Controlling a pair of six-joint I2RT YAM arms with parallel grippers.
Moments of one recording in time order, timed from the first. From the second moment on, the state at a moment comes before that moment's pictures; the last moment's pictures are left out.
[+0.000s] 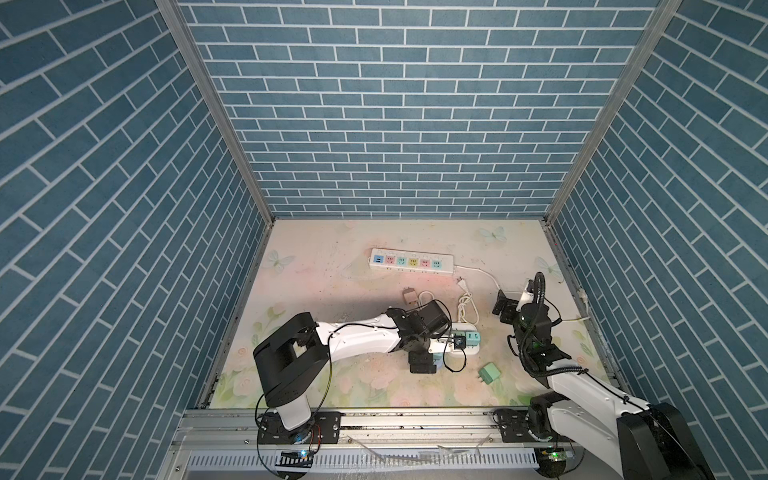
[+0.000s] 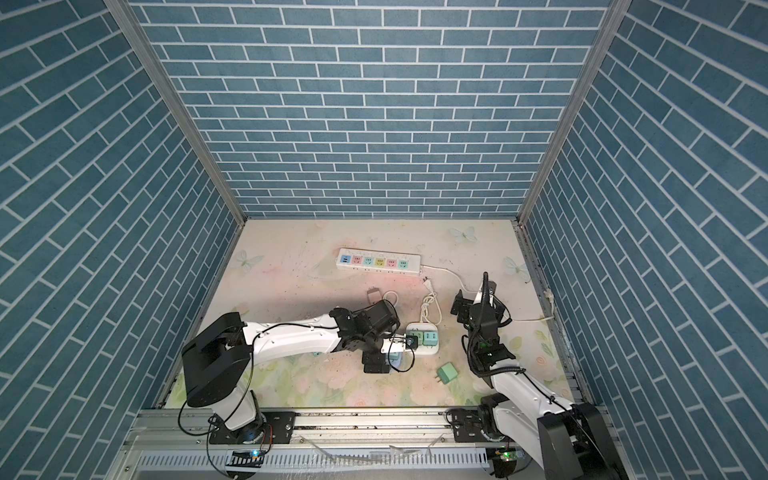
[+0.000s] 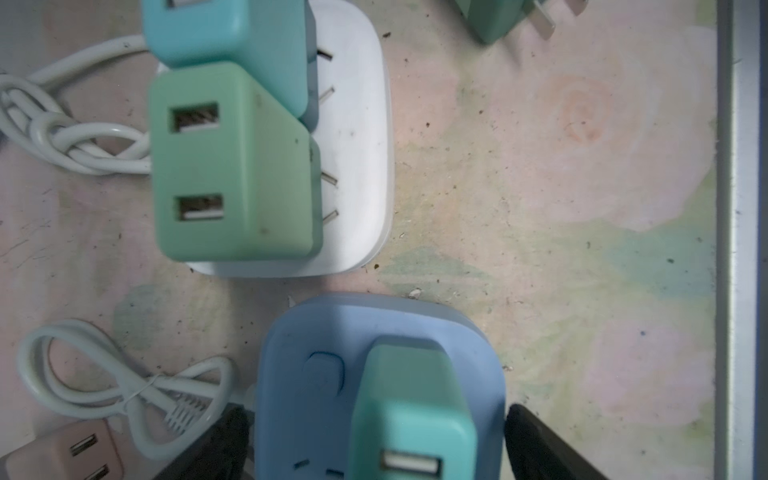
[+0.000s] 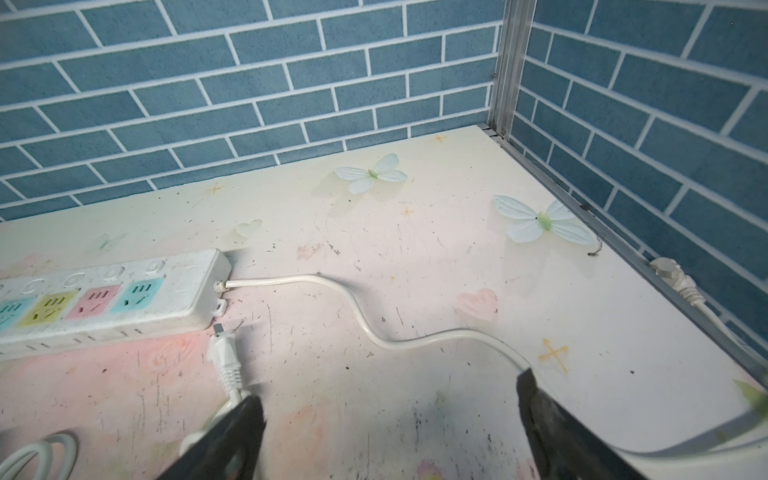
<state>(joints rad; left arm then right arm) -1.06 1.69 1.06 -0.49 0.07 0.57 0.32 0.99 0.21 0.44 0.38 0.26</state>
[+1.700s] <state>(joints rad) -0.70 0.43 0.35 -0.47 -0.57 -0.41 1.05 1.04 0.77 -1.14 0.30 1.28</state>
